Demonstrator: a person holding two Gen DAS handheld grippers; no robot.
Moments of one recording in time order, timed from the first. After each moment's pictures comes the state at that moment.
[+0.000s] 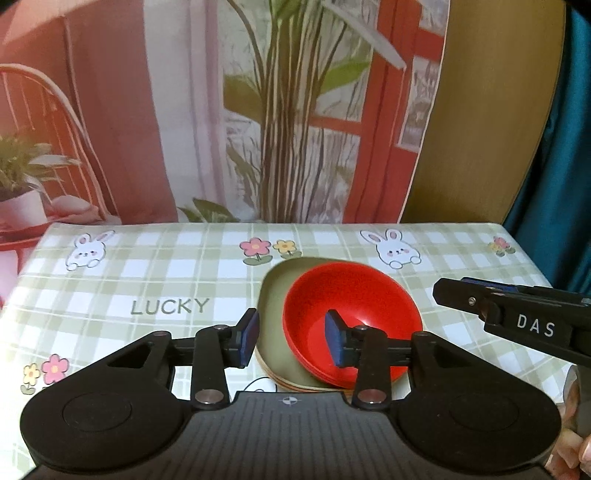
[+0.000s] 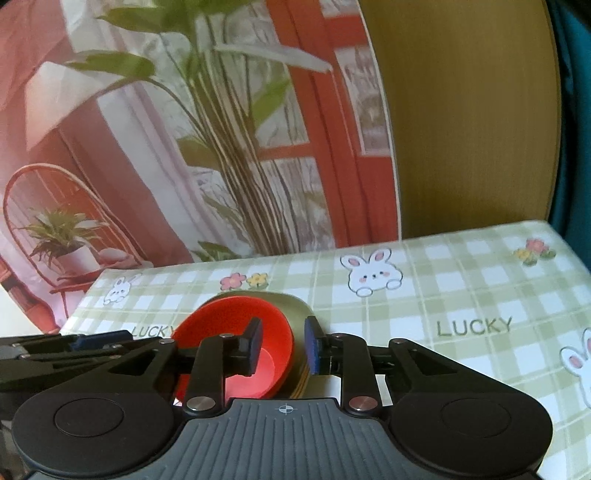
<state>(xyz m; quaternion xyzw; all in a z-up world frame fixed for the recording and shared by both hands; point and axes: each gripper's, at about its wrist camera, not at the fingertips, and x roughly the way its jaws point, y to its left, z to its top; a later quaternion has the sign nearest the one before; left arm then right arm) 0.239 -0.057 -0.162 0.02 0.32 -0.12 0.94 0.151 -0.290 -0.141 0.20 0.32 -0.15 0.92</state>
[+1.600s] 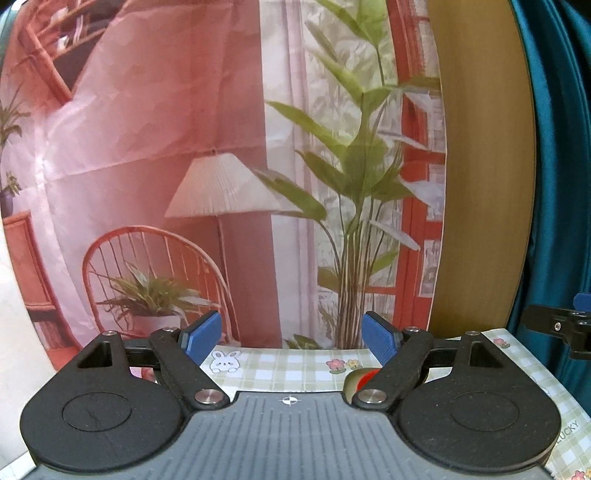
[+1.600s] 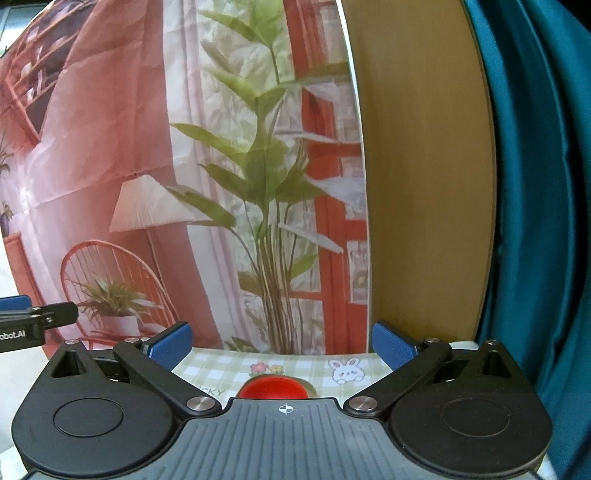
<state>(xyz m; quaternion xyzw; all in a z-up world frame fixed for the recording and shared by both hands) 0.022 0.017 0.005 0.03 0.11 -0.02 0.99 0.000 -0.182 0.059 0.10 0.18 -0.19 0.96</state>
